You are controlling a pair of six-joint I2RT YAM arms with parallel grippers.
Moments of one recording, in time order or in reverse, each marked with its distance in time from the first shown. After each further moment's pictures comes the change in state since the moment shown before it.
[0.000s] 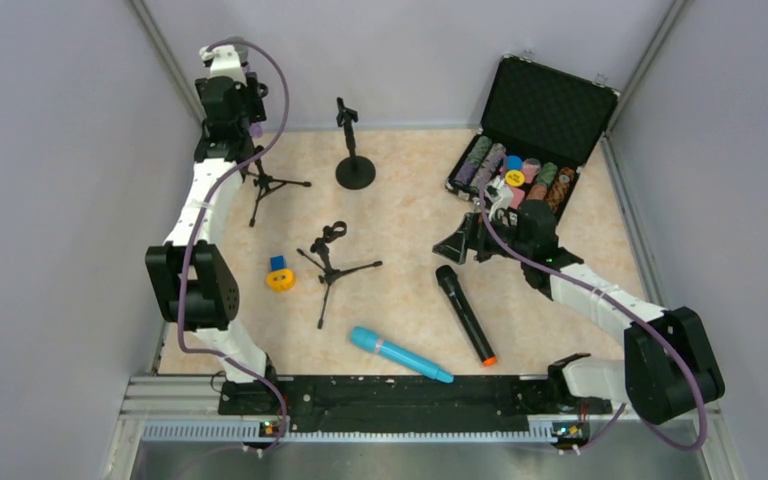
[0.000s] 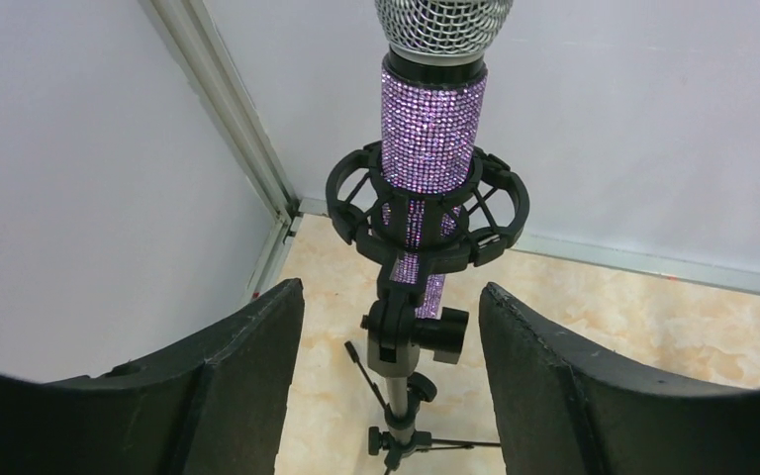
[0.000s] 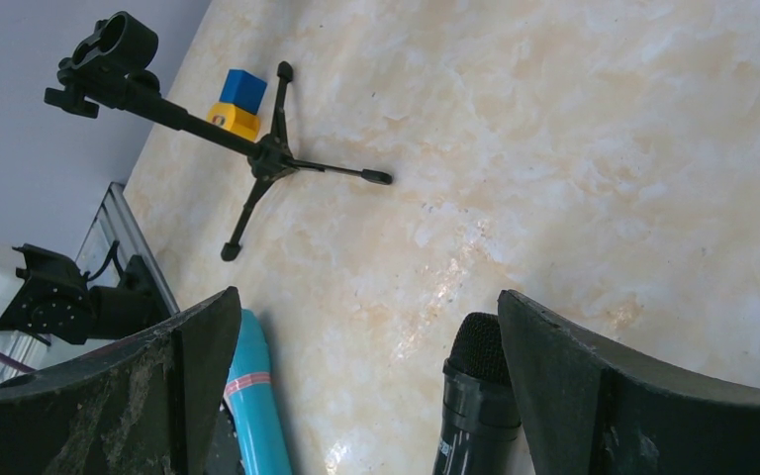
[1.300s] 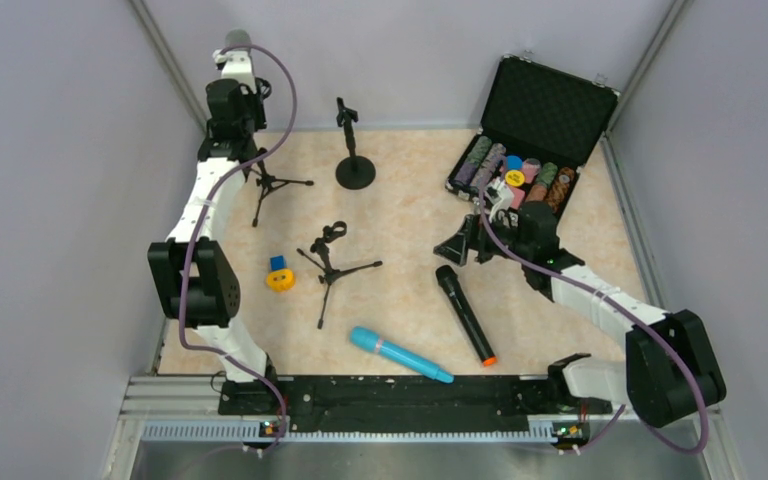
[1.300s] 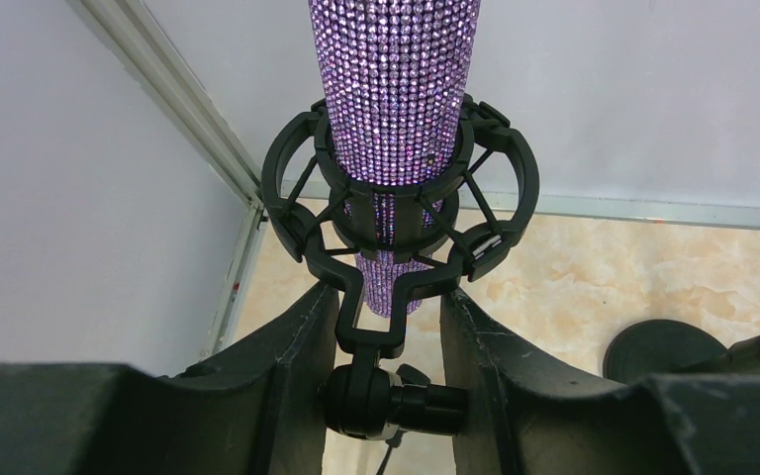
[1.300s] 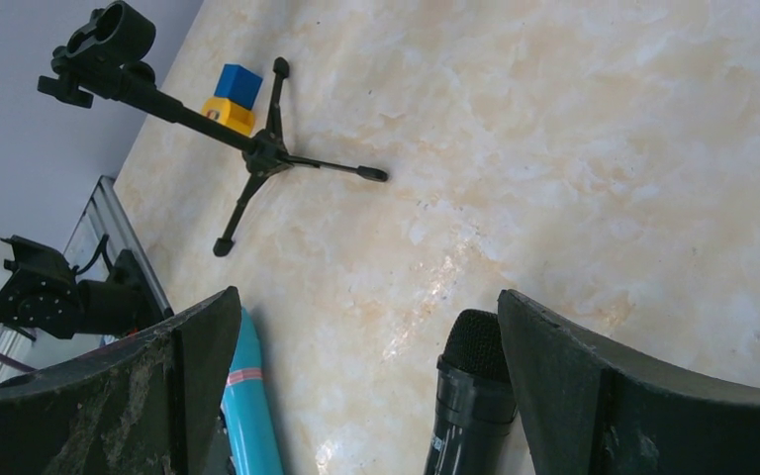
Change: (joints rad) left arm -0.008 0.019 0.008 -0.050 0.083 0.048; right arm 0.000 -0.017 -0.013 -0.006 0.003 -0.027
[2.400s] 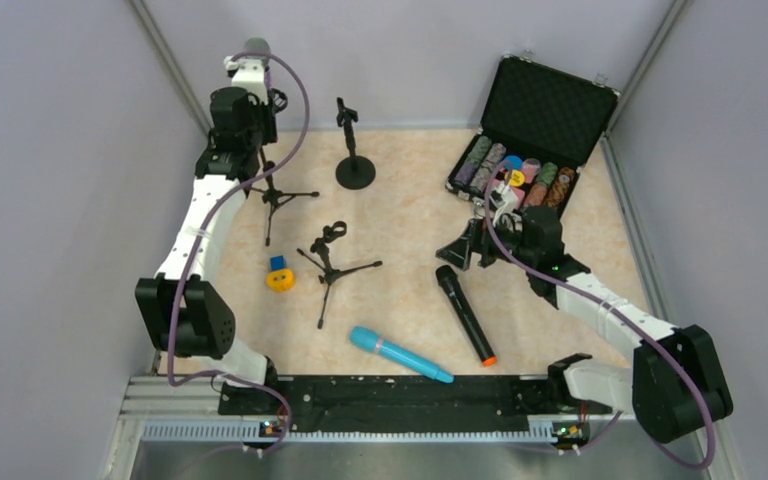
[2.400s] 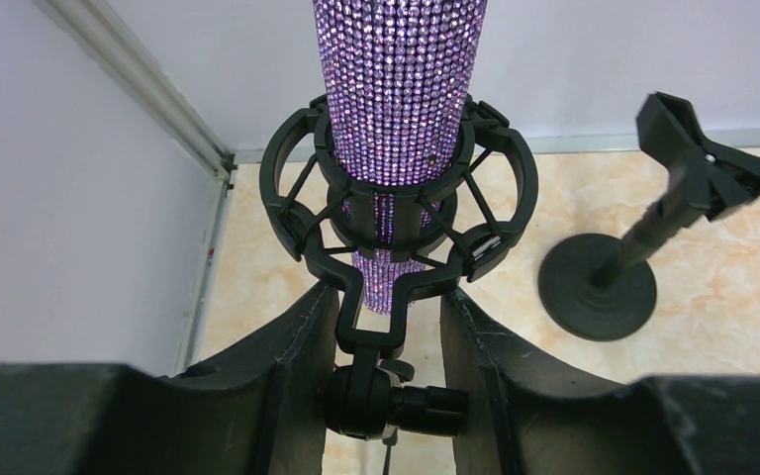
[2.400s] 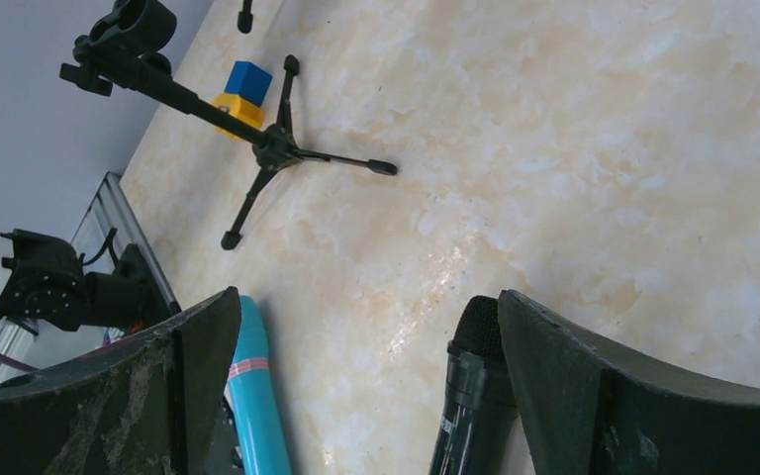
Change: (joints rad) left arm -0.084 -0.207 -0.104 -0.151 0.020 0.001; right arm 0.000 -0.076 -0.027 -0.018 -0.002 -0.001
